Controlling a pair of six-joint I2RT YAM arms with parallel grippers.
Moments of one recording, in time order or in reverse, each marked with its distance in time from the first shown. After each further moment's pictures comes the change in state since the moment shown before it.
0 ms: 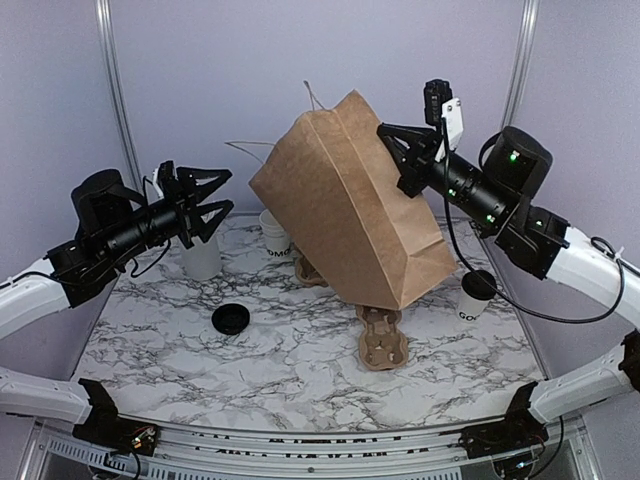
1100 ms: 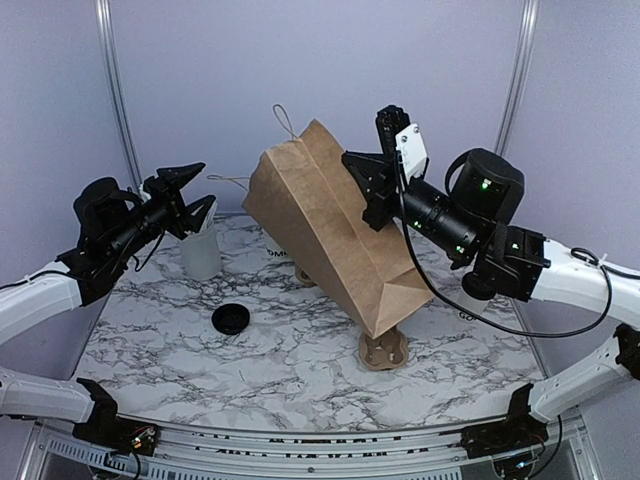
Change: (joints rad) left arm 0.193 0.042 -0.104 0.222 -0.010 -0.308; right arm 0.248 0.055 -0.043 0.049 0.237 -0.154
